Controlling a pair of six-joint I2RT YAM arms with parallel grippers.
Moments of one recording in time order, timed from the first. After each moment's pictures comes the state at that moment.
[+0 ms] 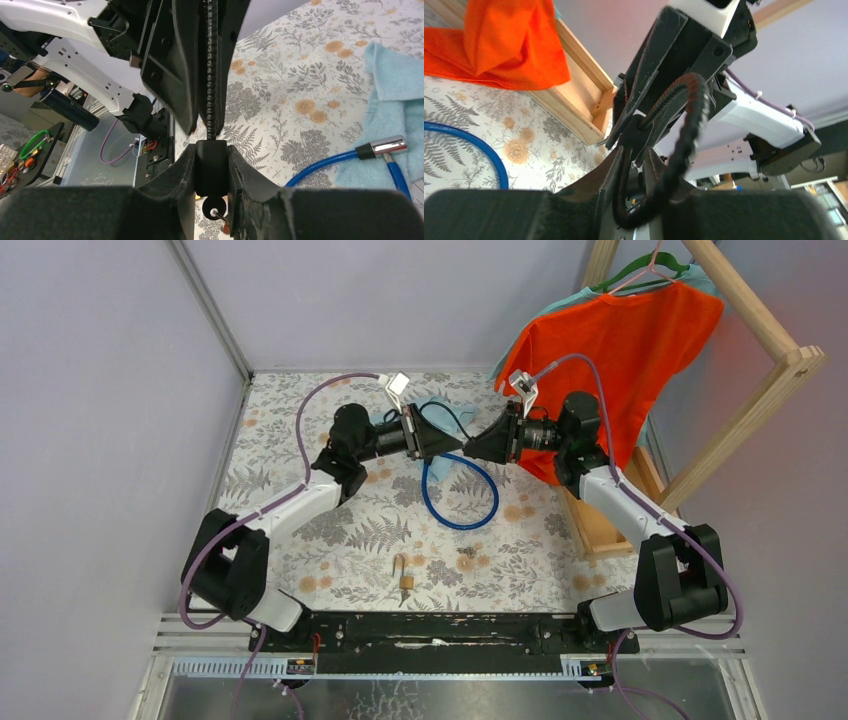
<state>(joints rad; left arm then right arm) -0.48 1.49 0.96 0.61 0.75 -1.02 0.26 1.41 0.93 0.47 -1.17 0.48</state>
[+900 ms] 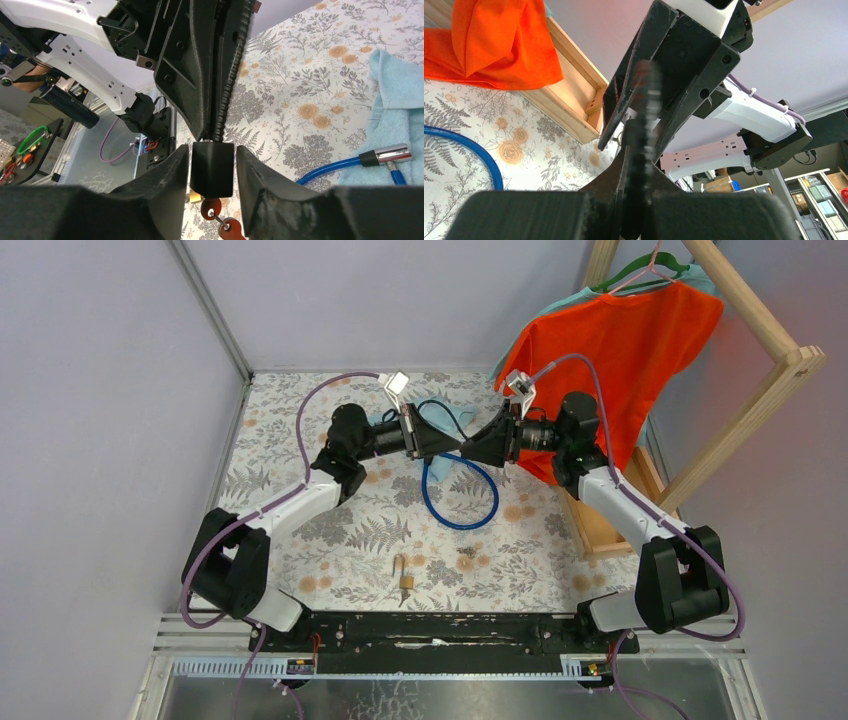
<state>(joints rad) -0.48 1.50 0.96 0.66 0.80 -1.04 0.29 1.40 0.93 0.51 -1.18 0.50</state>
